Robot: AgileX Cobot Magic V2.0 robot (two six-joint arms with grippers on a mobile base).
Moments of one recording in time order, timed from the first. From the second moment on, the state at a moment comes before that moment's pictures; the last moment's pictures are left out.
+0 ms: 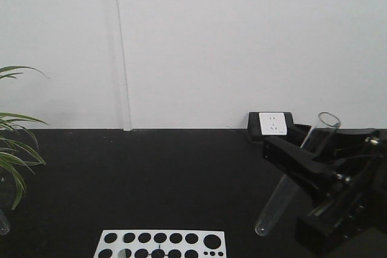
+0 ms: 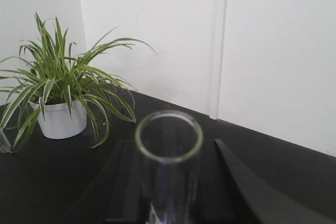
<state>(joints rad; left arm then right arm) -0.22 0.71 -0.60 0.20 -0.08 -0.26 0.66 0.87 -0.85 -0.05 0.11 0.06</state>
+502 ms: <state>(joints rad) -0.22 0.69 -0.70 0.20 0.03 -0.26 0.66 0.85 -0.85 -0.05 0.13 0.06</state>
